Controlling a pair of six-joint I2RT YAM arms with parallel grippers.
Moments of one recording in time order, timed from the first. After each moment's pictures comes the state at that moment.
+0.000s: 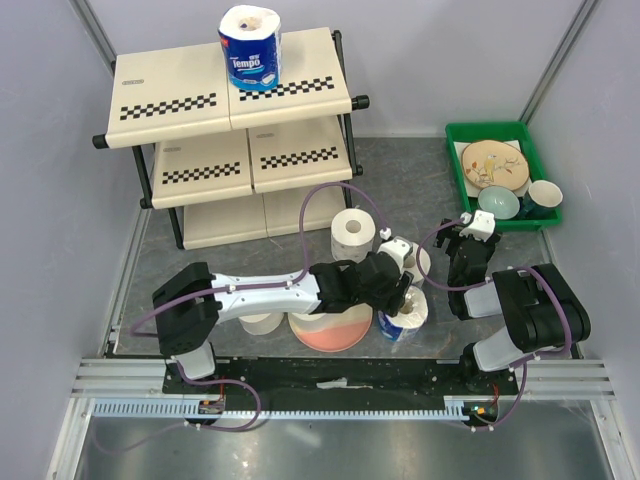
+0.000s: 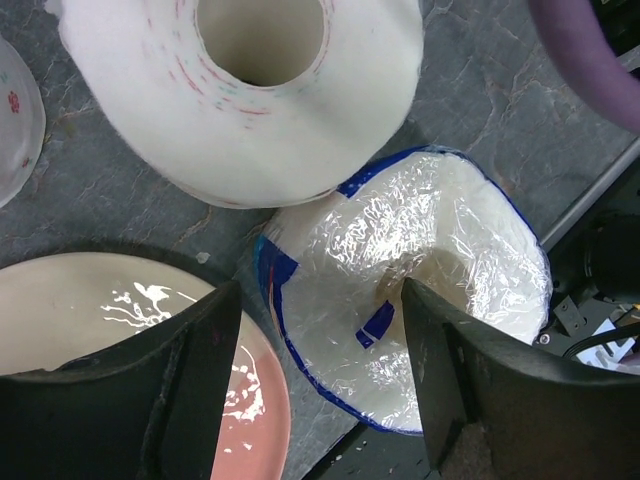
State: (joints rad) left arm -1.23 1.71 1.19 -0.21 -0.21 -0.51; right arm 0.14 1.53 0.21 1.19 0.44 0.05
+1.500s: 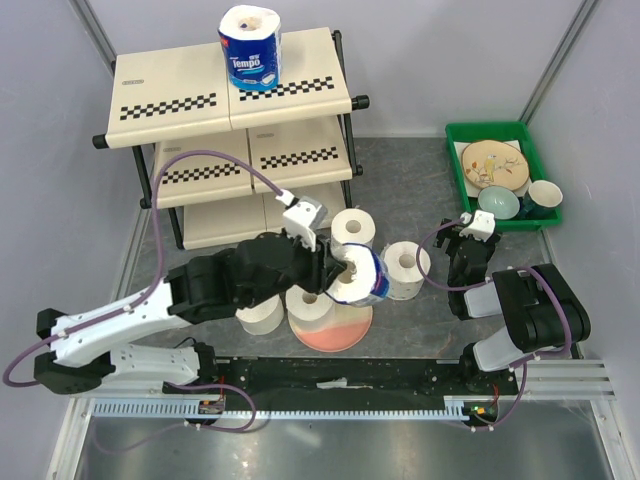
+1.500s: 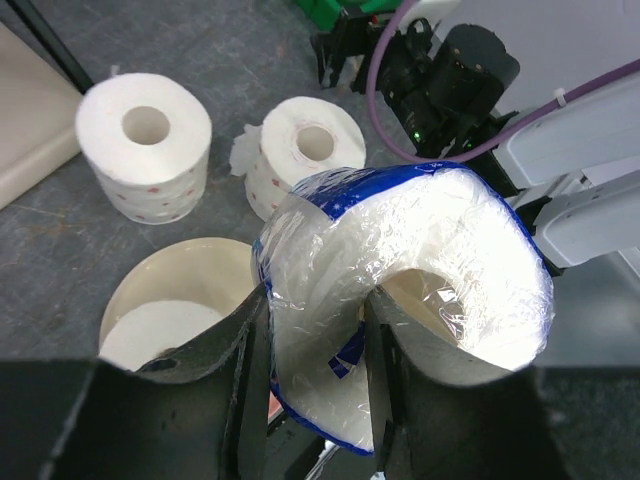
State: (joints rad) left arm -1.26 1.10 1.27 -0.57 -0.37 -0.50; right arm 0.14 1.53 0.21 1.19 0.44 0.05
